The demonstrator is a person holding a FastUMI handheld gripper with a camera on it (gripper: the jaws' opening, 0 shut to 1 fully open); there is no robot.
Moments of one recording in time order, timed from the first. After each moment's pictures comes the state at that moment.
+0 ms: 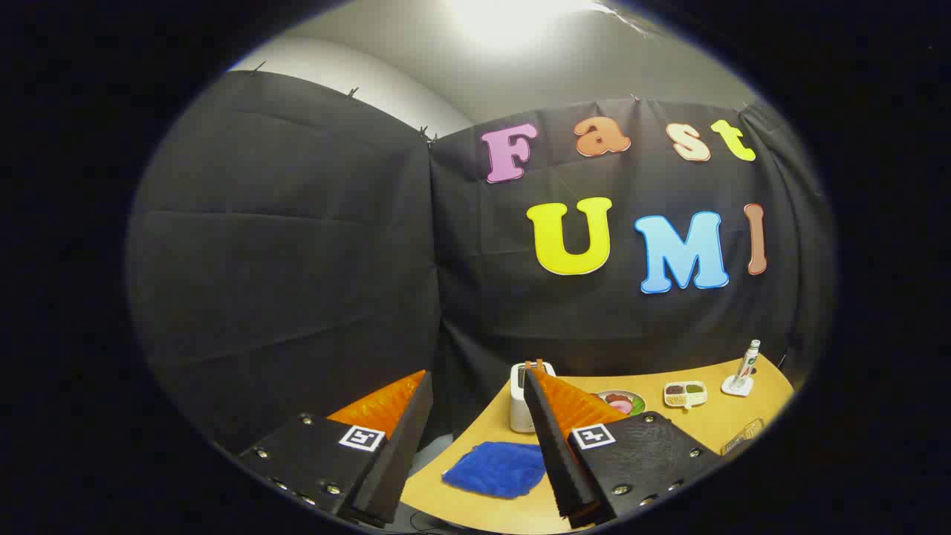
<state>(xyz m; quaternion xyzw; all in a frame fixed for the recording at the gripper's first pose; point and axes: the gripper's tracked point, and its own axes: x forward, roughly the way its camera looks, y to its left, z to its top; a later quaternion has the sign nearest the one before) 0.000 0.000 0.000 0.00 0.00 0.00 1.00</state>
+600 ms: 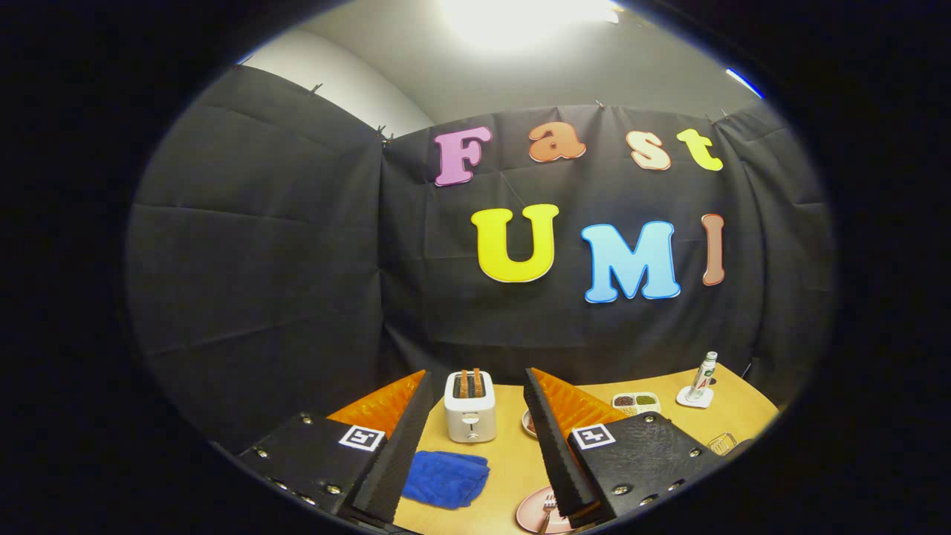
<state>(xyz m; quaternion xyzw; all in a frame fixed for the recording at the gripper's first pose) 0.015 -0.098 0.008 0.00 -0.01 -0.10 1.00</state>
